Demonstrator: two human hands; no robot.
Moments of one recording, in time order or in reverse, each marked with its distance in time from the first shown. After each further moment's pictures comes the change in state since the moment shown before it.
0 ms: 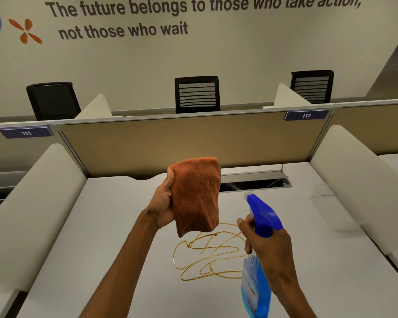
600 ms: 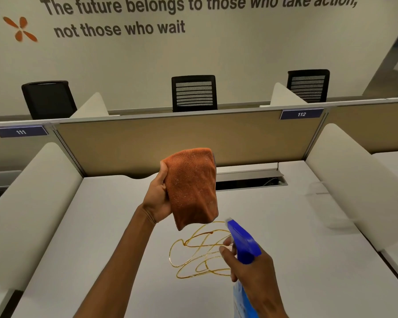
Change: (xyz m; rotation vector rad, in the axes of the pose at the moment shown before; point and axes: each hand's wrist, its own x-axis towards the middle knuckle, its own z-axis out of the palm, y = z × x) left_hand 0.001 0.006 0.013 -0.090 -0.056 0.062; right_hand -0.037 0.036 0.007 -0.052 -0.106 0.137
